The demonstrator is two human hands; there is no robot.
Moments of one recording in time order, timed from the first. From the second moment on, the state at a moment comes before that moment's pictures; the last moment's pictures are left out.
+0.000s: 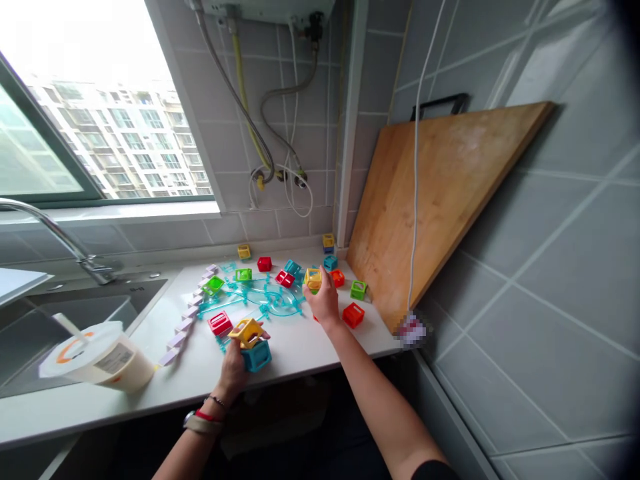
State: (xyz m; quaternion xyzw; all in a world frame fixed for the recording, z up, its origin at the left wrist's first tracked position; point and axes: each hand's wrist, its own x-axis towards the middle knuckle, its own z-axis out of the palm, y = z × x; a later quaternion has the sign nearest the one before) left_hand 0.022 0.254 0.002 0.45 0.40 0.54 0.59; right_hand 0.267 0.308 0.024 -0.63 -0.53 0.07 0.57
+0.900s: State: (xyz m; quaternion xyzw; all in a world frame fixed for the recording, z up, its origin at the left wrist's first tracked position) left_hand 0.021 0.253 0.007 0.44 0.36 0.53 0.63; right_hand 0.251 0.299 0.037 -0.42 -0.36 0.44 0.71
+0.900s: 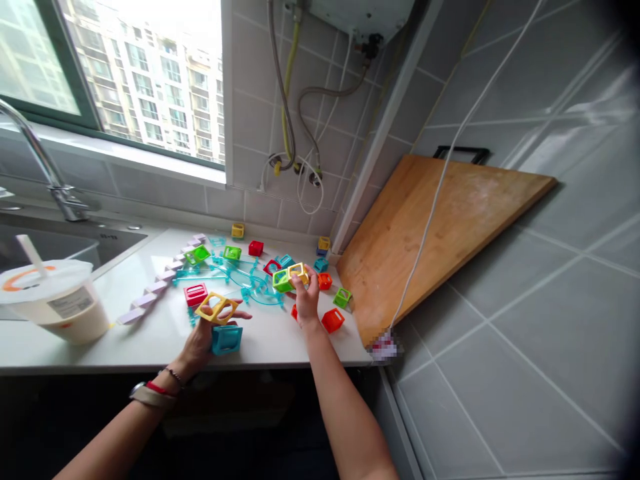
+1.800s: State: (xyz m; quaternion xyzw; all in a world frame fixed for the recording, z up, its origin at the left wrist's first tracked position) left_hand 0.022 0.261 -0.025 0.48 0.41 0.50 0.59; right_hand 0.192 0.259 -0.002 -0.39 -0.46 0.42 0.67
